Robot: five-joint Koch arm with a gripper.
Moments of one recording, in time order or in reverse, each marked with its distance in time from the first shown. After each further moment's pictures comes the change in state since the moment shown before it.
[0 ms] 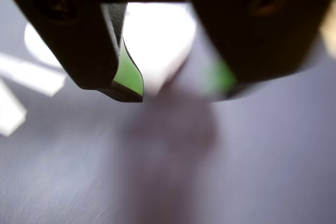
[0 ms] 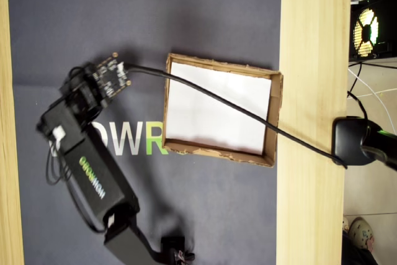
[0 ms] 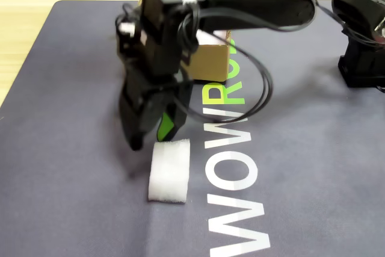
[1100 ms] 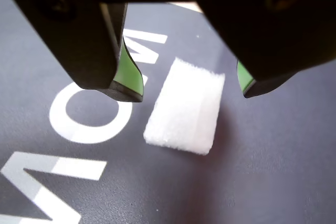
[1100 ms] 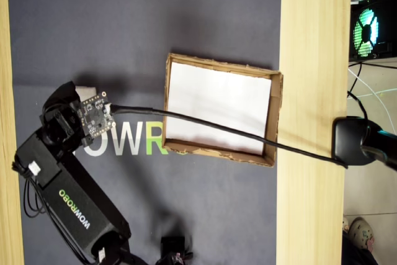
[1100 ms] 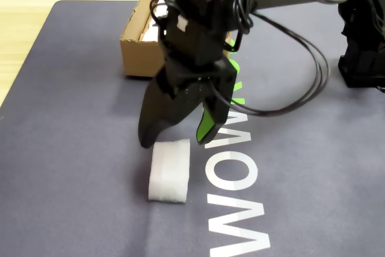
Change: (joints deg) arm -6.4 7.4 13.8 1.6 19.0
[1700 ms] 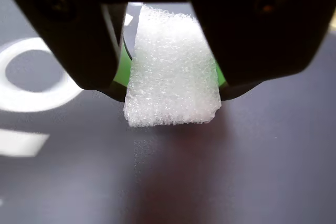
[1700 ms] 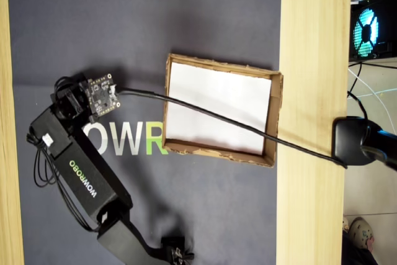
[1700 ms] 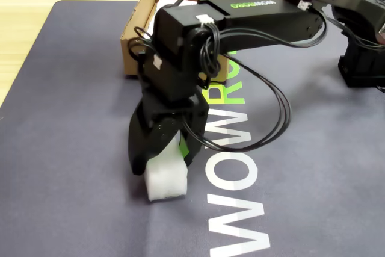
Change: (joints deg) arm 1.8 -17.2 -24.8 0.5 -1.8
